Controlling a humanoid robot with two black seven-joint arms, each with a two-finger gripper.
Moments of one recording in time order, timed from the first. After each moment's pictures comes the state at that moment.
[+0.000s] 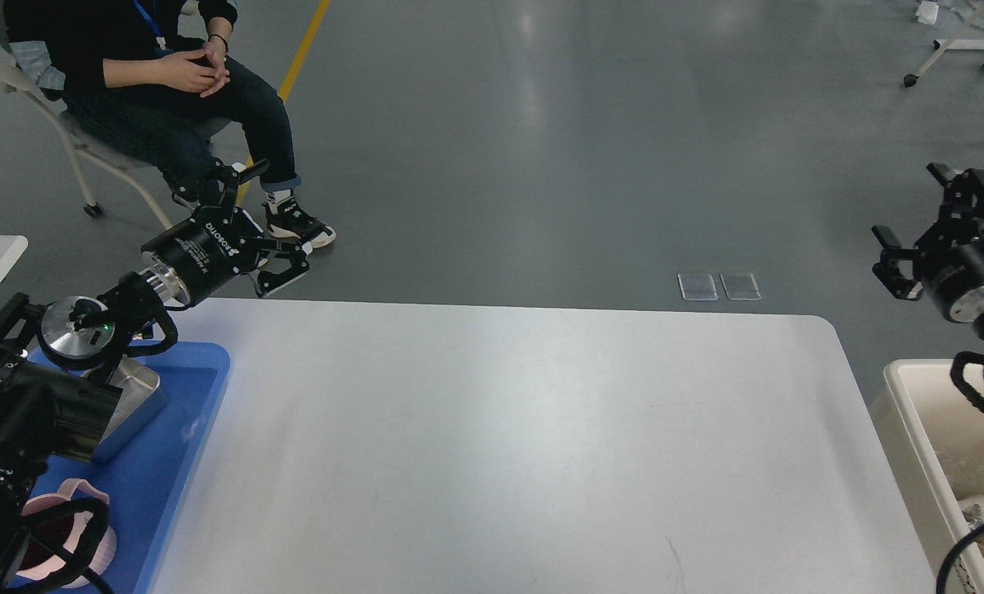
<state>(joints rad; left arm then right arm) -0.75 0.21 -1.30 -0.53 -0.05 -0.64 0.53 0.85 -0.43 0.30 0.18 0.25 0.56 0.42</state>
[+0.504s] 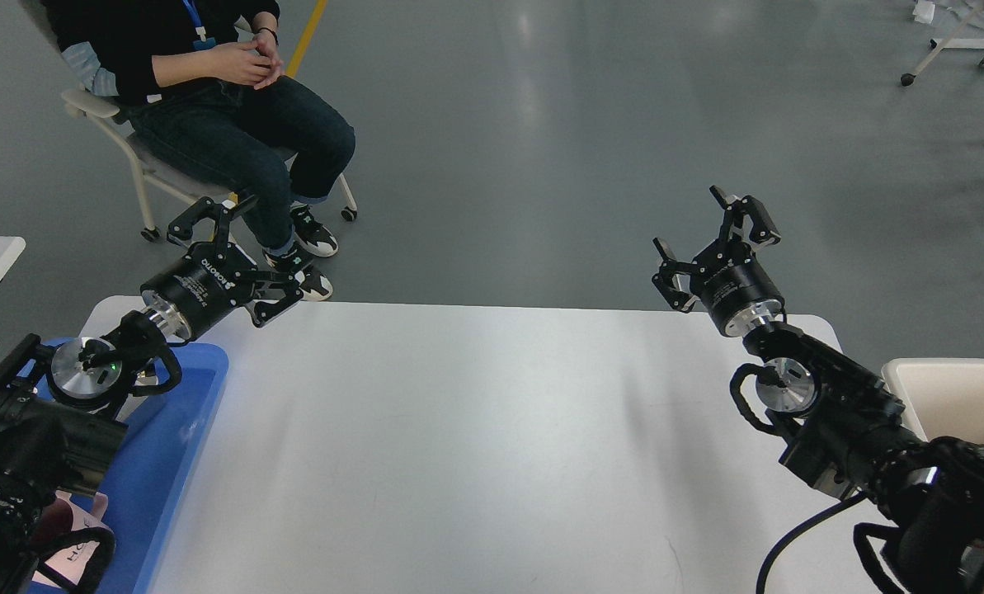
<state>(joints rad) -0.69 0.19 -1.30 -0.48 -0.04 -0.66 0.45 0.83 -0.06 0.49 0.27 0.25 0.56 0.43</state>
